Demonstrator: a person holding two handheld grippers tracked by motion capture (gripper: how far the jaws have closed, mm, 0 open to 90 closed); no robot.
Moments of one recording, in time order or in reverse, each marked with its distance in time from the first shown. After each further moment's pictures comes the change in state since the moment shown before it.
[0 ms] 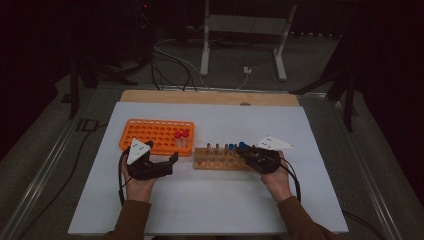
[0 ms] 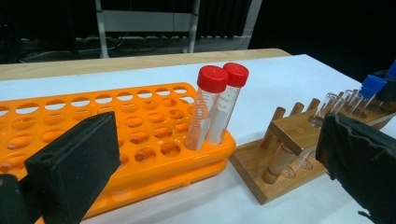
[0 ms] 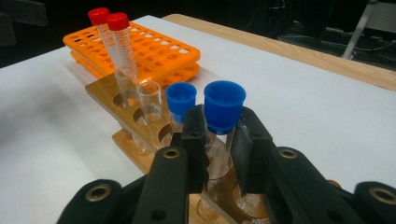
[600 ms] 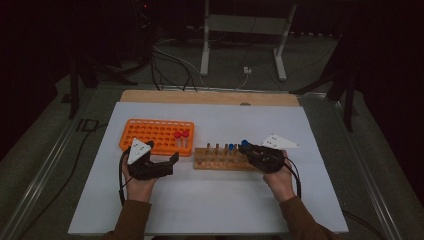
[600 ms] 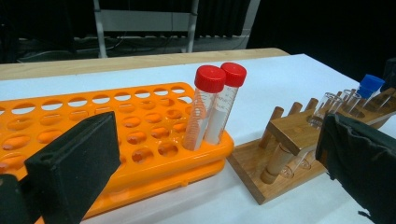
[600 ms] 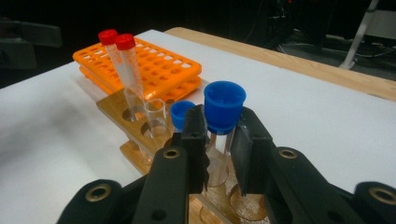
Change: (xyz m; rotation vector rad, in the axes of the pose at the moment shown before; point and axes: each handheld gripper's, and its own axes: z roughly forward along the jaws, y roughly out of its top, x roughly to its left) left arm -0.001 0.000 0.001 0.002 -0.006 0.001; right arm -0.002 0.007 -0.012 -0.039 0.012 0.021
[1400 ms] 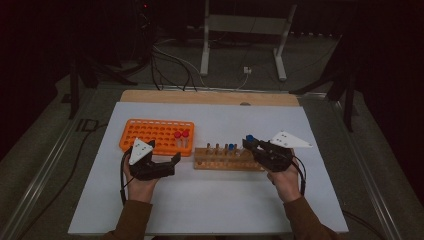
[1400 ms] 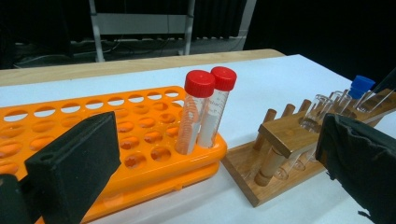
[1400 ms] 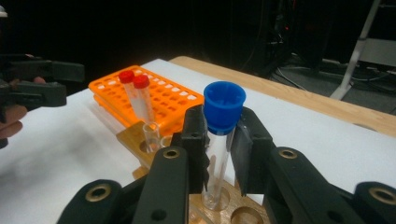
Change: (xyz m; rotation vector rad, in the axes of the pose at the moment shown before) left arm -0.005 0.003 0.000 -0.011 -0.011 0.017; right arm 0.004 0.021 -0.025 -0.094 0.007 -0.006
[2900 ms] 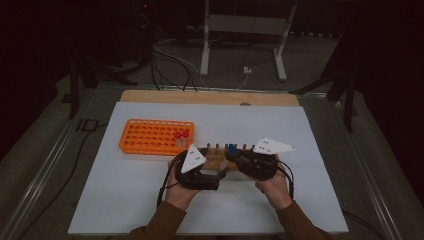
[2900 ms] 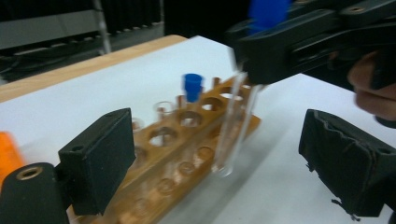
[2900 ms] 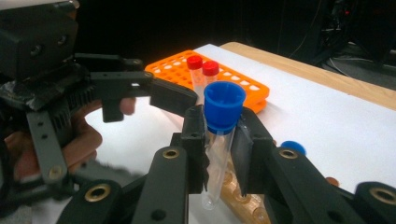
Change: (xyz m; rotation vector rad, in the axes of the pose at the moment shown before) left arm -0.109 0.013 0.042 0.074 -0.302 0.204; right arm 0.039 0.001 0.014 0.069 0.175 -0.026
